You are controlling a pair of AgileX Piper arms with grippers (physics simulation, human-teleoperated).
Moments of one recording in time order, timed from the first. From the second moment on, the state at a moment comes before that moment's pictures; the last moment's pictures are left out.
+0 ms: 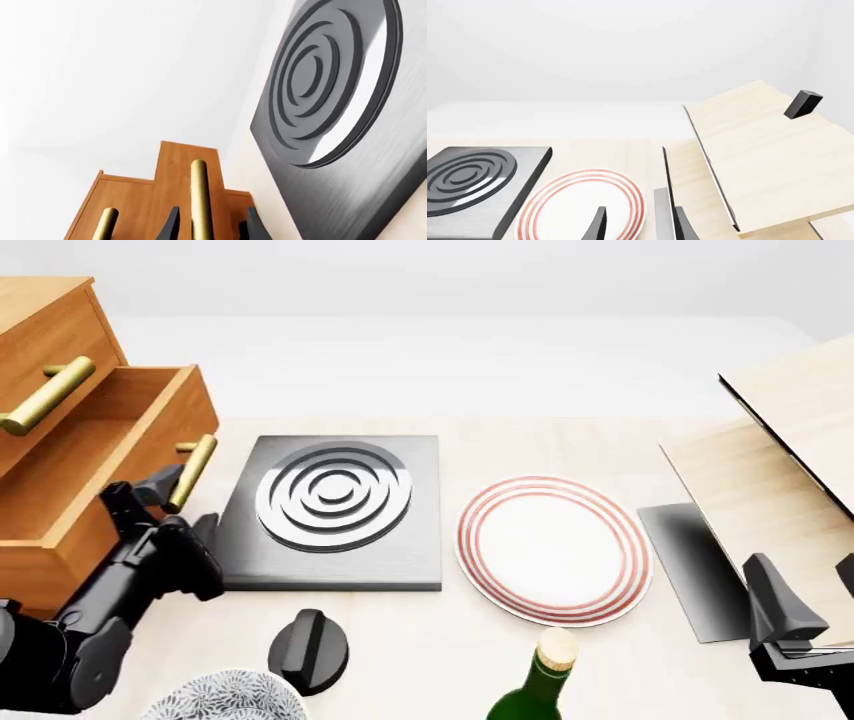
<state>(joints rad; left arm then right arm) -0.07 1.64 -0.25 -1.22 1.32 0.01 0.22 0.00 -0.20 0.00</state>
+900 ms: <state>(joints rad) -0.10 1.66 -0.27 -1.22 1.31 0.01 0.22 0.00 -0.20 0.00</state>
